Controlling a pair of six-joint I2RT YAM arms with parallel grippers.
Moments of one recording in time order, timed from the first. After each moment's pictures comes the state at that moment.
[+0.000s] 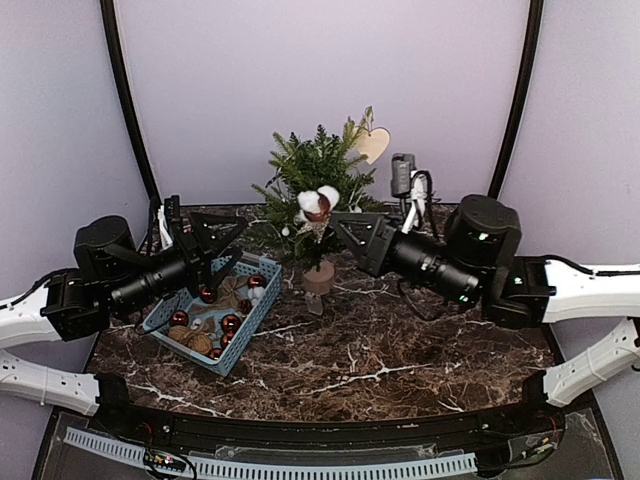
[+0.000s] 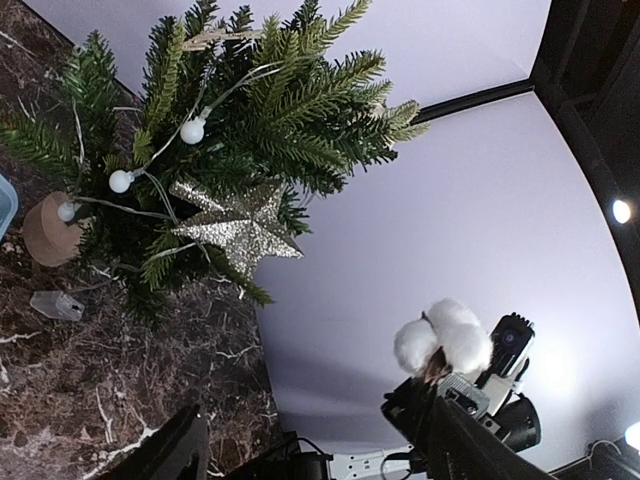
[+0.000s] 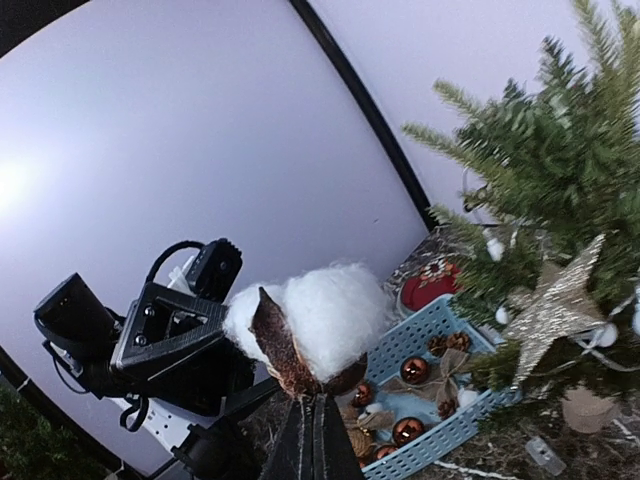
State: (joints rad) left arm -1.09 0.84 0.77 0.00 -0.30 -1.24; right arm 1.26 1.26 0.99 0.33 0.26 0.53
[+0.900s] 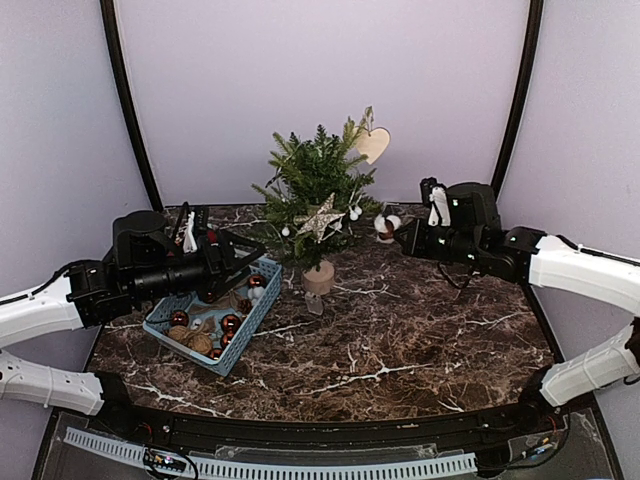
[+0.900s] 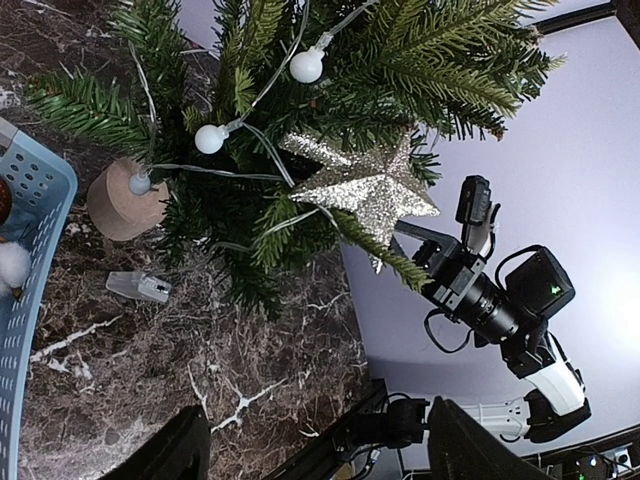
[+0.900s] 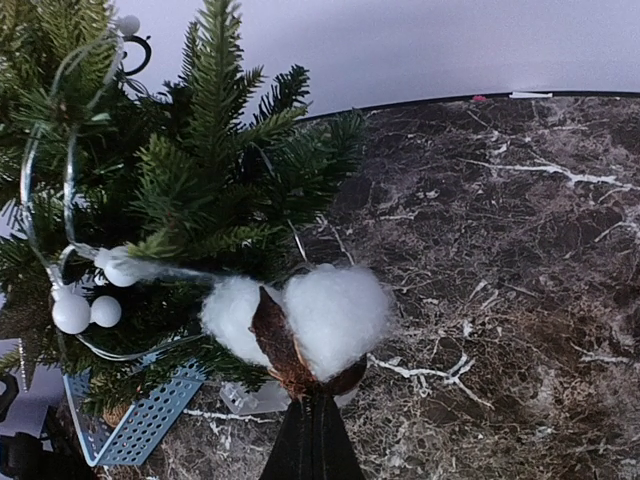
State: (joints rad) left arm -0.87 0.96 0.77 -0.10 0.05 -1.09; right arm 0.72 1.24 0.94 -0.14 0.08 0.57
